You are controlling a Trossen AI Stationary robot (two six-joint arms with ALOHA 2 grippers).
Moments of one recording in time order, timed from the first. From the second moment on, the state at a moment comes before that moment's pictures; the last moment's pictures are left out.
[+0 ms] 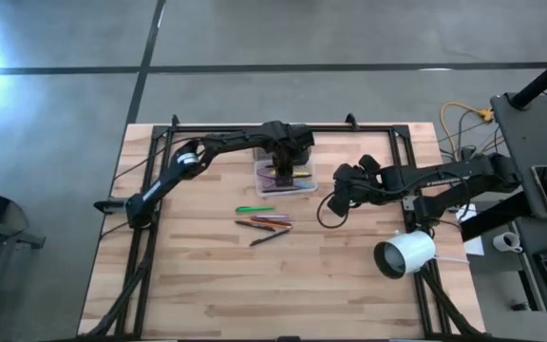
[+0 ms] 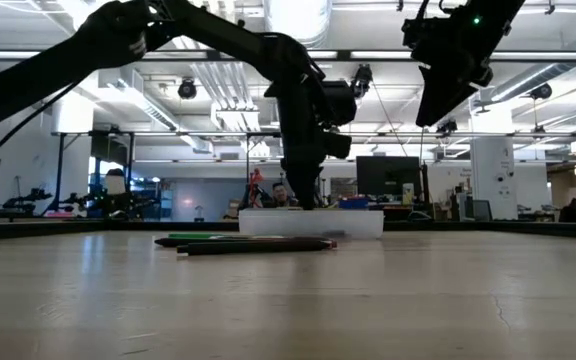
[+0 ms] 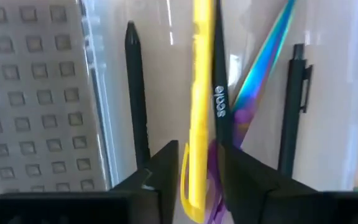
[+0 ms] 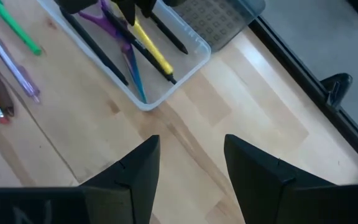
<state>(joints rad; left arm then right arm) 0.36 2.37 2.18 -1.15 0.00 0.32 0.08 1.27 1.00 -0.89 0.58 0.60</state>
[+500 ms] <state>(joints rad) 0.24 2.04 1.97 -1.15 0.00 0.19 0.15 1.27 0.94 -0.63 0.27 0.33</state>
